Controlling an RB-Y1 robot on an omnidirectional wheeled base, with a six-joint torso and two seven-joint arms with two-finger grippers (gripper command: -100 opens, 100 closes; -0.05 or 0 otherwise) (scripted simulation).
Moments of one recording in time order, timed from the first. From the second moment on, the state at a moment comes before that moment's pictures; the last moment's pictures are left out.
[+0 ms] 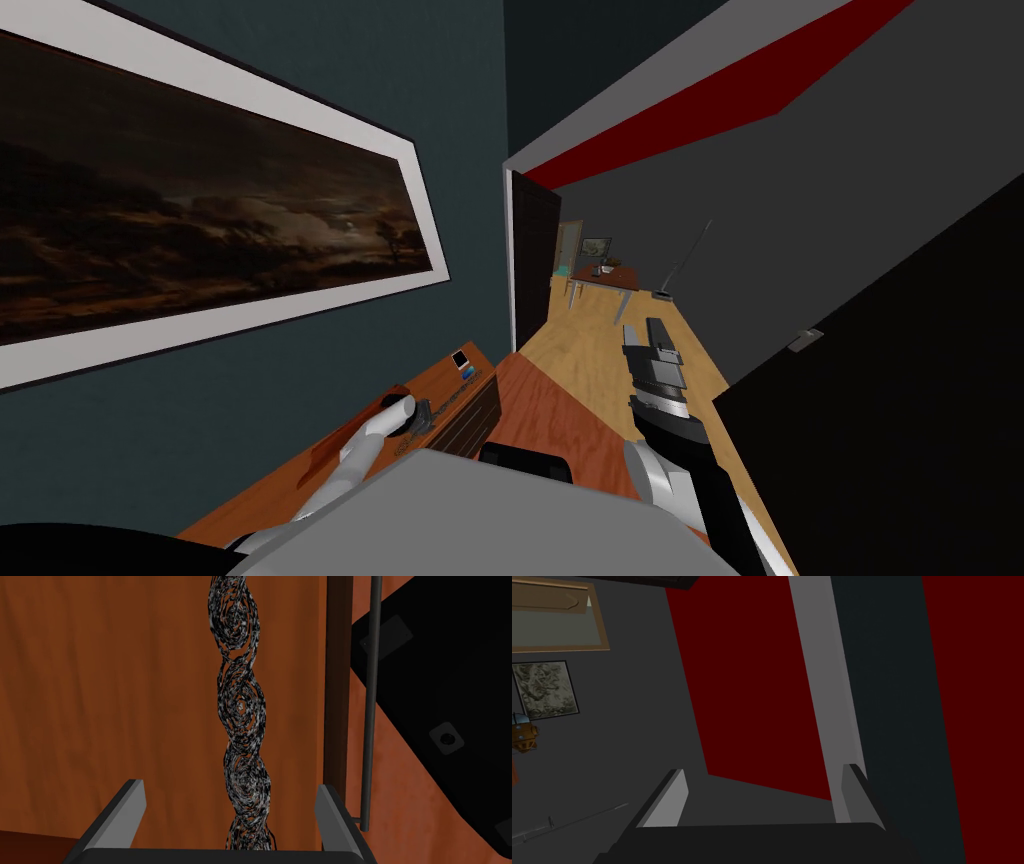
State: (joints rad) left arm 0.03 0.39 0.31 -0.94 0.64 0.79 0.15; right arm 0.48 -0.03 -0.02 -2.22 -0.05 -0.53 0.14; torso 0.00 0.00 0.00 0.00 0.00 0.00
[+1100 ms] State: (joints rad) left arm -0.10 0.44 0.38 -0.68 0.65 0.92 0.16; right arm 0.48 -0.03 -0.02 -2.22 -0.05 -0.53 0.14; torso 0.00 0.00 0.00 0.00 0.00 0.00
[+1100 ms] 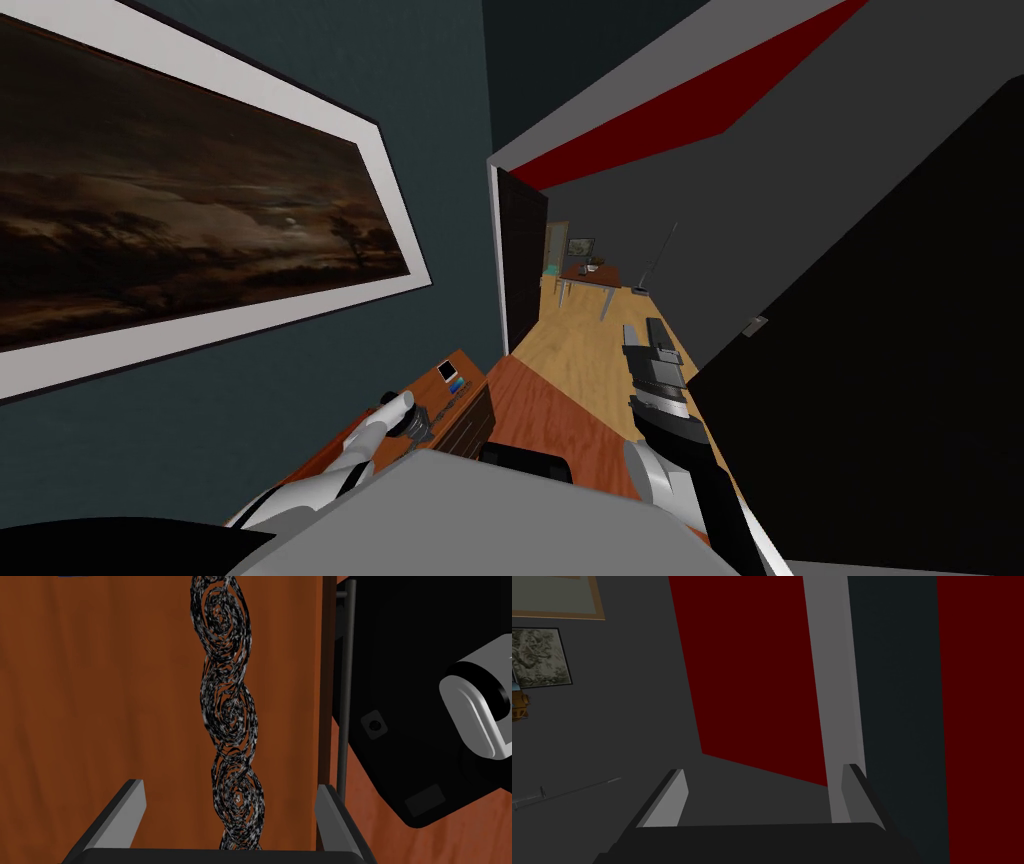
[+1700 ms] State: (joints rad) left arm -0.11 0.39 0.37 -0.64 0.64 0.85 0.15; right arm 0.48 -0.03 -0.02 -2.22 -0.05 -0.53 0.14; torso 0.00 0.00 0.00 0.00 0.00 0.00
